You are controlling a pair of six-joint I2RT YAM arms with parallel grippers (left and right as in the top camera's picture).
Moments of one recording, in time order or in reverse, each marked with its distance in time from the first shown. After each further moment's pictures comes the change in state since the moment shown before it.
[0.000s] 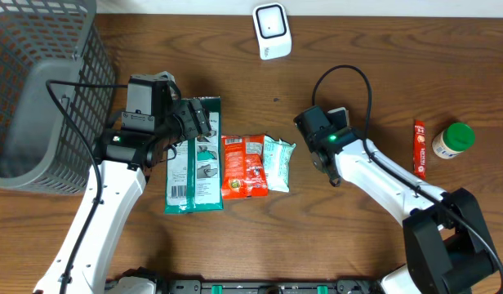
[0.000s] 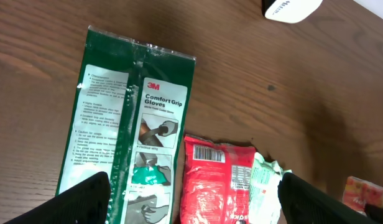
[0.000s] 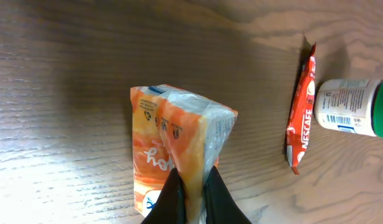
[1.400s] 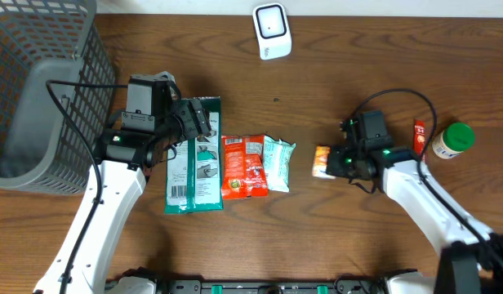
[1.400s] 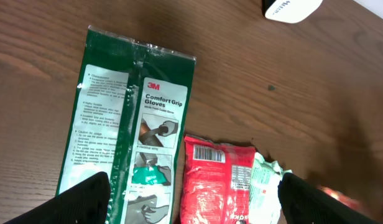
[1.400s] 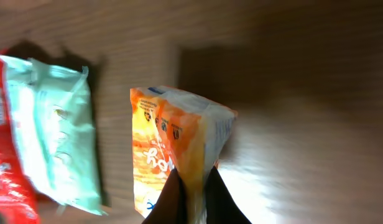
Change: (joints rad) left arm 0.000 0.000 0.000 0.000 0.000 0.000; right arm -0.277 -0.222 -0.211 0.207 -0.786 0.102
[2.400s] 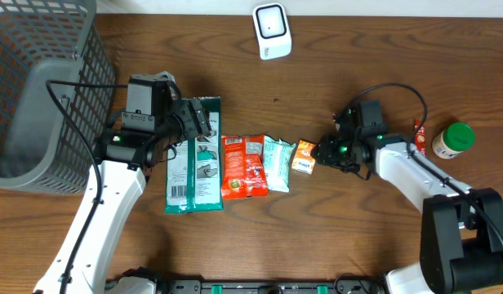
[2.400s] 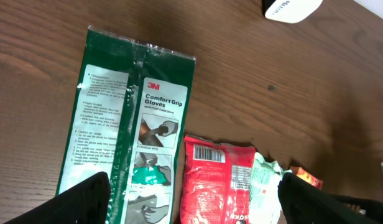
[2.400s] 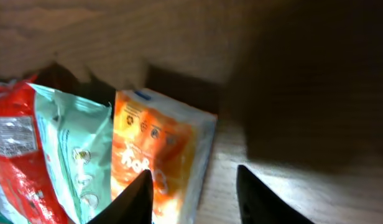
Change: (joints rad) left arm 0.000 0.000 0.000 0.001 0.000 0.000; right arm -0.036 0.207 0.025 0.192 -0.232 0.047
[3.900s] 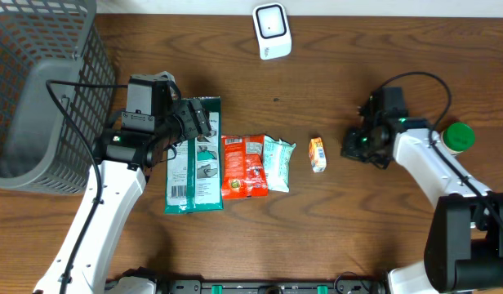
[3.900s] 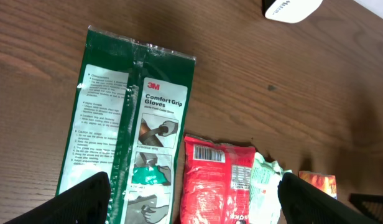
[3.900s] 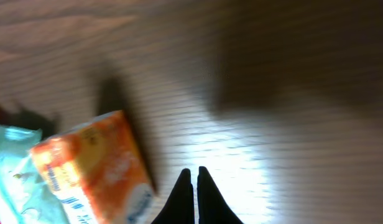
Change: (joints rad) left arm 0.000 0.000 0.000 0.000 0.000 0.000; right arm -0.101 0.000 0.151 -0.264 0.175 -0.102
